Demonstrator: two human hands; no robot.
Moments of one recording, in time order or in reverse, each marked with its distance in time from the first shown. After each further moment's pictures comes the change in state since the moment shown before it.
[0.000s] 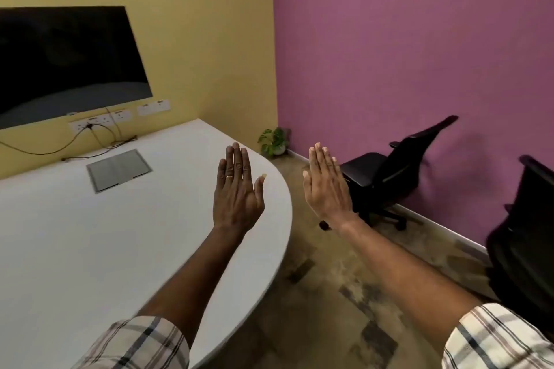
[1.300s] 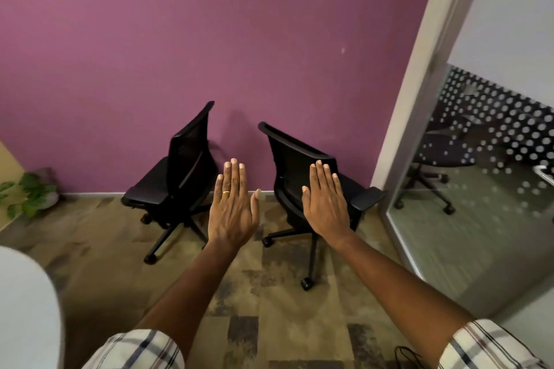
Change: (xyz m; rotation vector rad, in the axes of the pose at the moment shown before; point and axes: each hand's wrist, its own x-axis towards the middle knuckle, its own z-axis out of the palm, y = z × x) left_hand -0.030 0.451 0.119 -0.380 -0.210 0.648; right_hand -0.257 0.358 -0.178 -0.450 0.018 0.743
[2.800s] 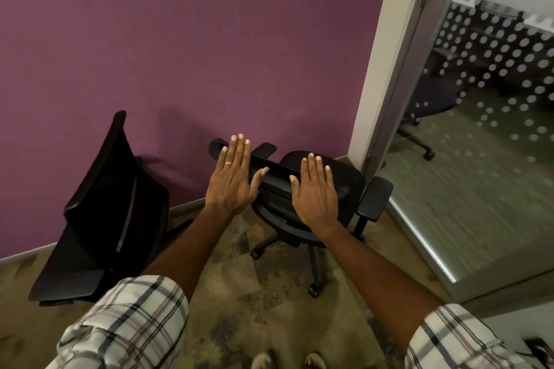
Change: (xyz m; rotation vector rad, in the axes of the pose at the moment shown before) left_hand 0.403 0.000 0.245 -0.003 -0.242 0.481; right_hand 0.291 0.107 0.187 -0.088 -0.092 0.444
